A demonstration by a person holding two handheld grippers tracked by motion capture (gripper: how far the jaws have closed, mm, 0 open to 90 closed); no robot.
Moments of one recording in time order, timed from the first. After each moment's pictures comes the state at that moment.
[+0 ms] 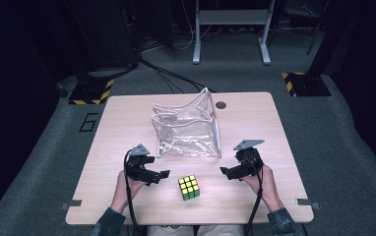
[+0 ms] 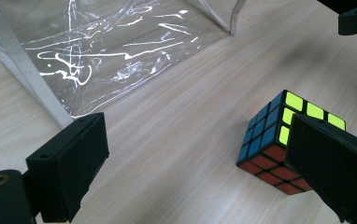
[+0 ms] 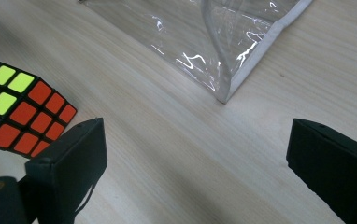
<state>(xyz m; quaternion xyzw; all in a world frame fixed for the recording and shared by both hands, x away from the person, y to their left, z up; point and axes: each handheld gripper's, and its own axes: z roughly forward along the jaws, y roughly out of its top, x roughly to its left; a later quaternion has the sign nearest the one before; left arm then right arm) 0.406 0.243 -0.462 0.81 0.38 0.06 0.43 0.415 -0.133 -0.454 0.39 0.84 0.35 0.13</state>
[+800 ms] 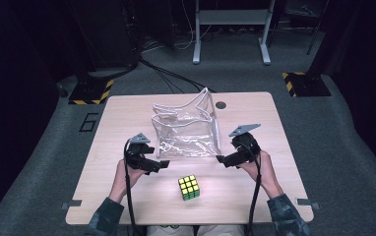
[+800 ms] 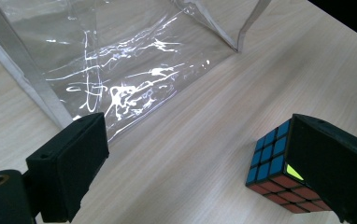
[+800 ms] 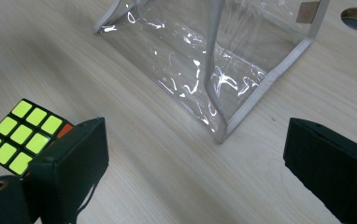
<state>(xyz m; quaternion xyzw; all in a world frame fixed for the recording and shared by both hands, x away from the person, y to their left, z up) 0.430 0.242 -0.438 0.82 0.38 0.06 0.42 0.434 -0.119 -0.408 0.36 0.85 0.36 0.13</state>
